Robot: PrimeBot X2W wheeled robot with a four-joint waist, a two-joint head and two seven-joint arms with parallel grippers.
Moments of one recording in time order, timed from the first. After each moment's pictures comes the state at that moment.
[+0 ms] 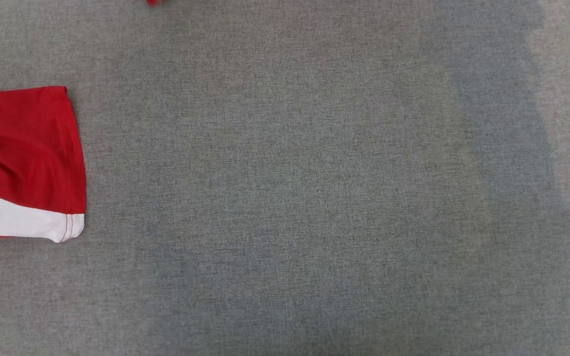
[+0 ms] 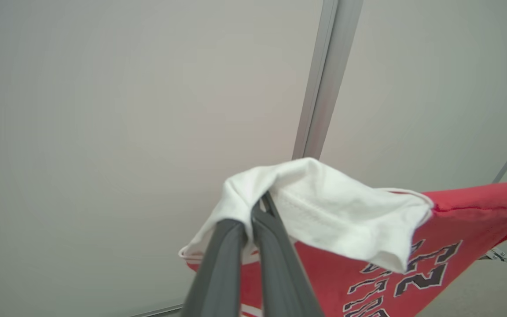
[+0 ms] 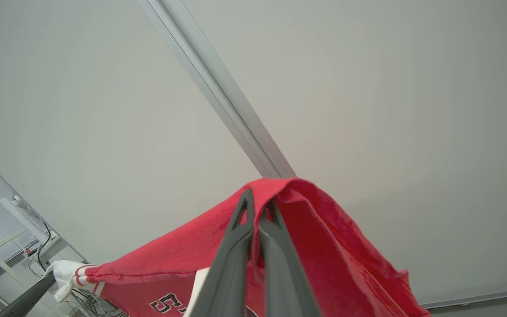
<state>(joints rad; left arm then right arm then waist) -1.55 0.38 -0.40 0.69 -0.76 -0.13 0.26 -1.39 -0.36 0.31 0.51 1.15 0.13 0.08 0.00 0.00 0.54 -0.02</state>
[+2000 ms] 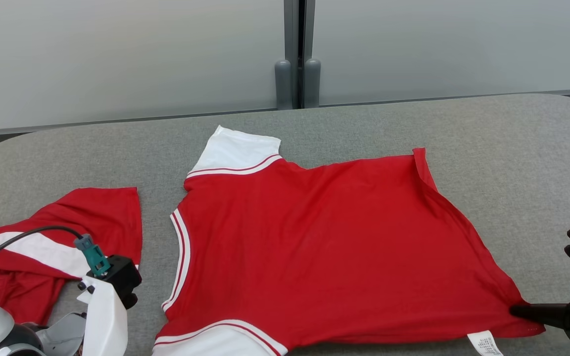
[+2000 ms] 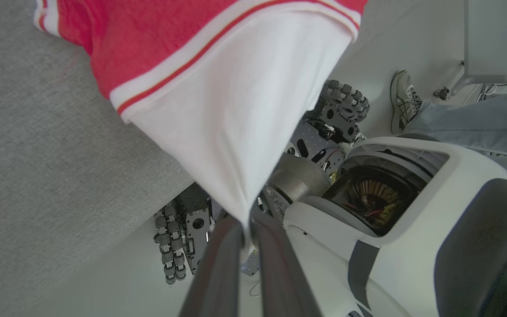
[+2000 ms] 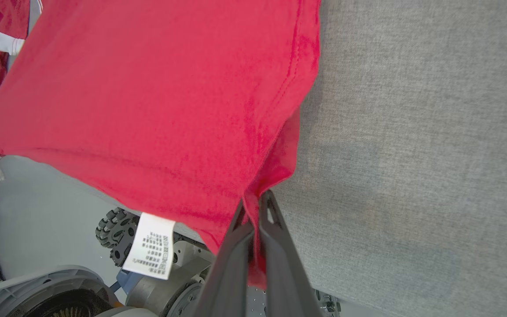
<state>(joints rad) -0.50 1.04 -0.96 -0.37 -1.58 0.12 1.01 -0.51 -0.99 0.98 0.17 1.54 0.13 0.59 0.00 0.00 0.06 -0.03</state>
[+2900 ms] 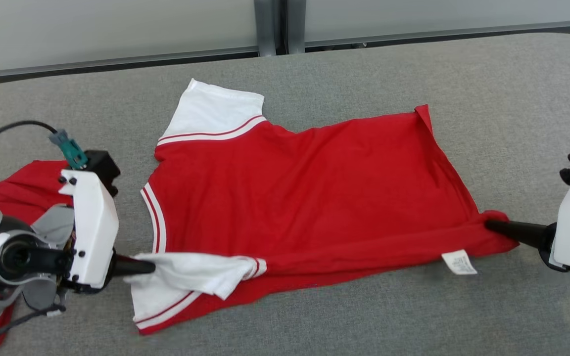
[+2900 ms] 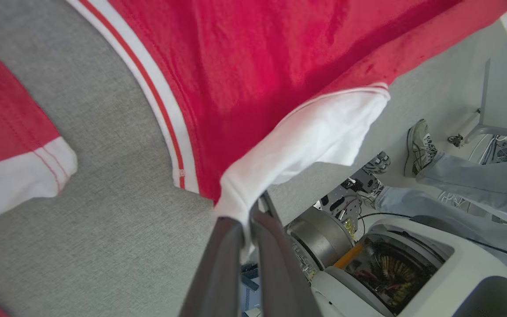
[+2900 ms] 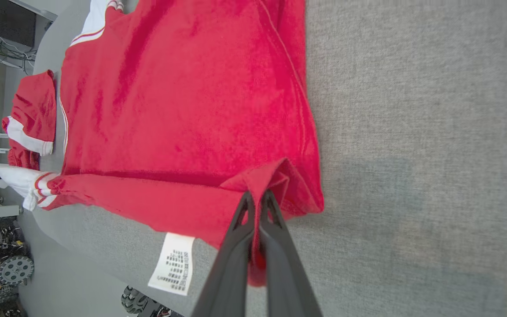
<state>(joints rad) -0.76 0.85 -0.92 -0.02 -1.51 0.10 1.09 -0.64 -0.85 0.85 0.22 1.55 0.13 0.55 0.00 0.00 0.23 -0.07</state>
